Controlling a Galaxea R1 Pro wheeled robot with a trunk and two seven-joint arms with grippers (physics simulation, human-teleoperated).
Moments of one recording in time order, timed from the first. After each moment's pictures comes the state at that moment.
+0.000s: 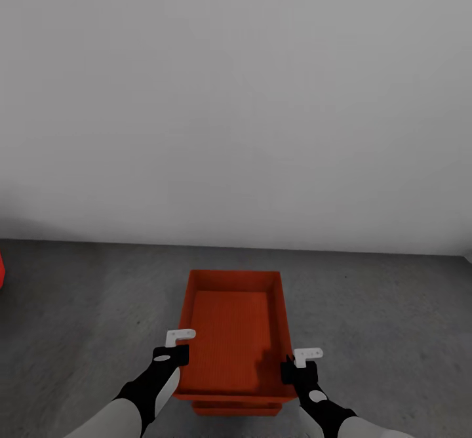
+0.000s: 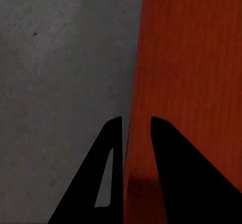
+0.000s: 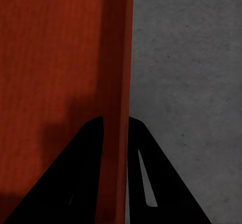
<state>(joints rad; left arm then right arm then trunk) -0.61 -0.11 -0.08 -0.35 0.09 0.11 0.27 -0.62 0.09 0.55 -0.07 -0.46 -0.36 -0.14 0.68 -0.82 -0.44</state>
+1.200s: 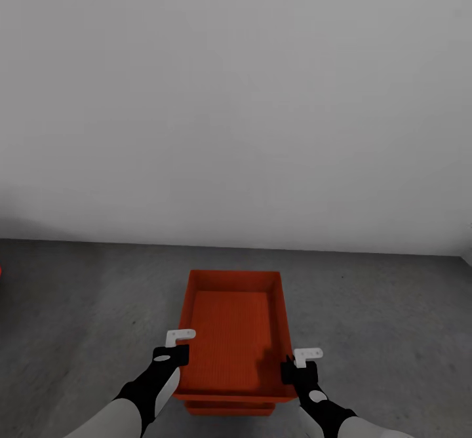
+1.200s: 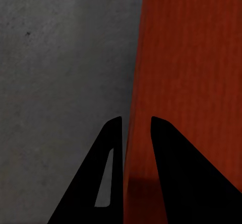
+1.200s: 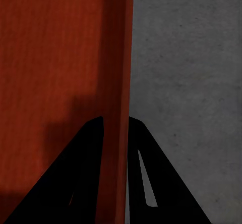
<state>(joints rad) -0.61 -0.11 -0.08 -0.35 0.09 0.11 0.27 -0.62 0.09 0.55 -0.07 -0.46 -0.36 -0.14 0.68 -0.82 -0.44</state>
